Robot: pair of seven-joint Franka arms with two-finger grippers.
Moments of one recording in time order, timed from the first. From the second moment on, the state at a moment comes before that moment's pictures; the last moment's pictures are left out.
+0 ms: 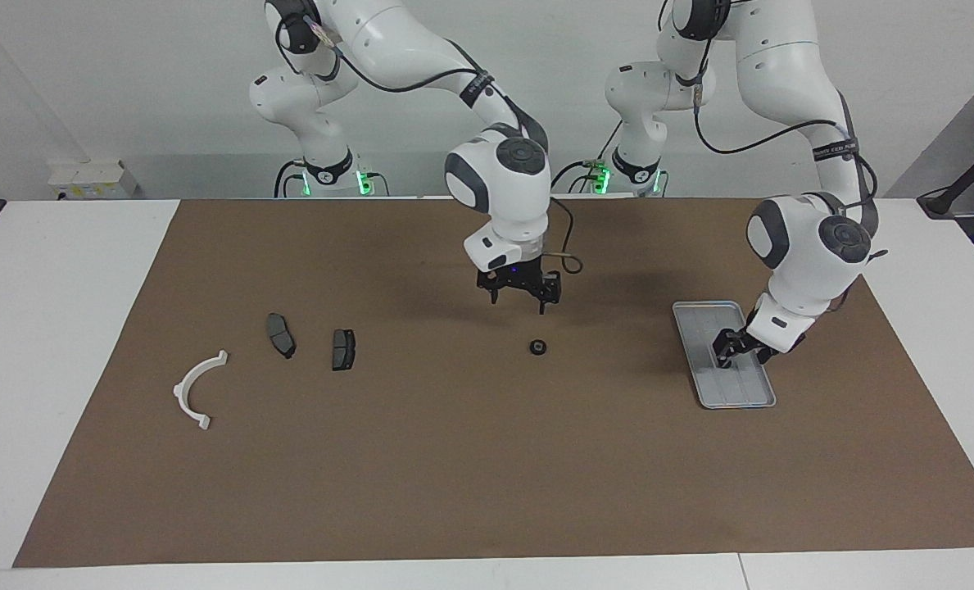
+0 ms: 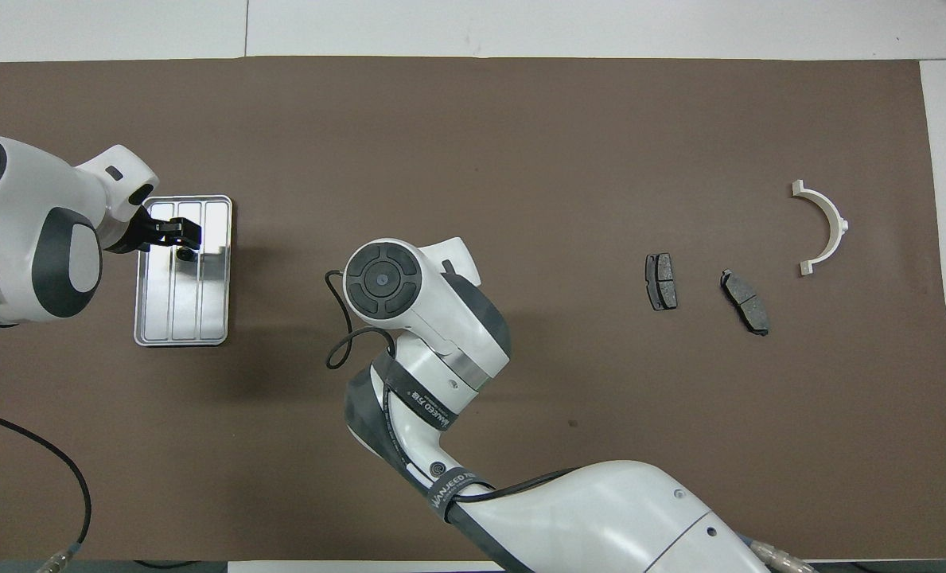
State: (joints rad) left arm 0.00 0.33 0.01 -1.91 -0.01 2.25 0.04; right arm 0.72 0.63 0.01 -1.45 -0.05 2.13 1.14
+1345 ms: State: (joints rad) left arm -0.01 0.32 0.00 -2.00 -0.02 2.34 0.06; right arm 0.72 0.71 0.00 -1.43 -0.06 2.16 1.27
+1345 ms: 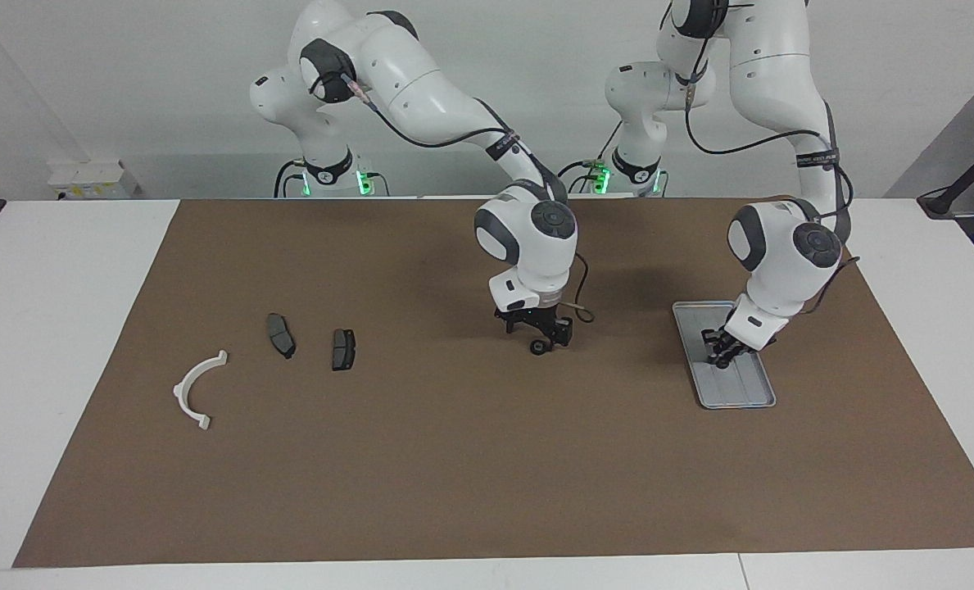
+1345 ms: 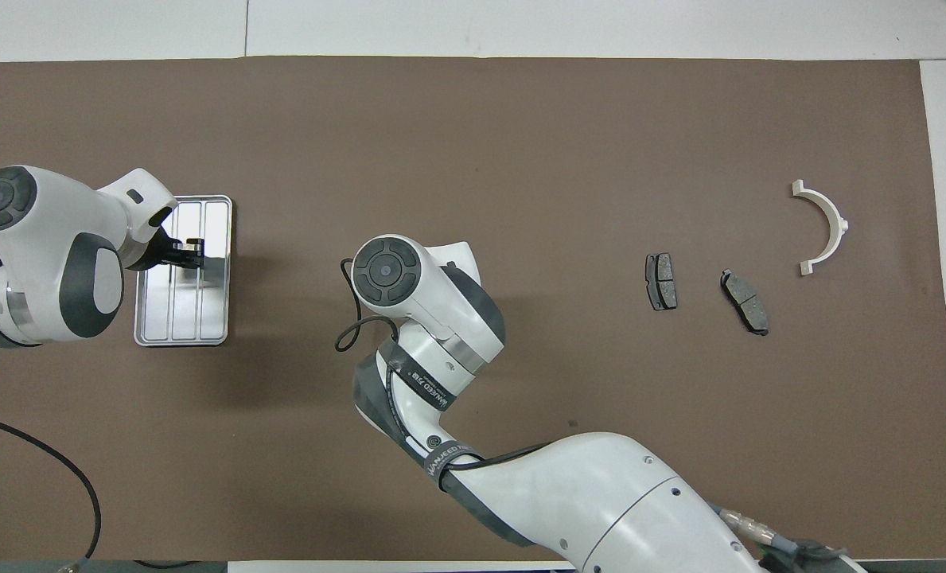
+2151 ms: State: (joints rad) left arm -0.01 0.29 0.00 -1.93 -0.02 2.24 0.06; right arm 0.71 0.75 0.00 -1.35 -0.06 2.13 1.27
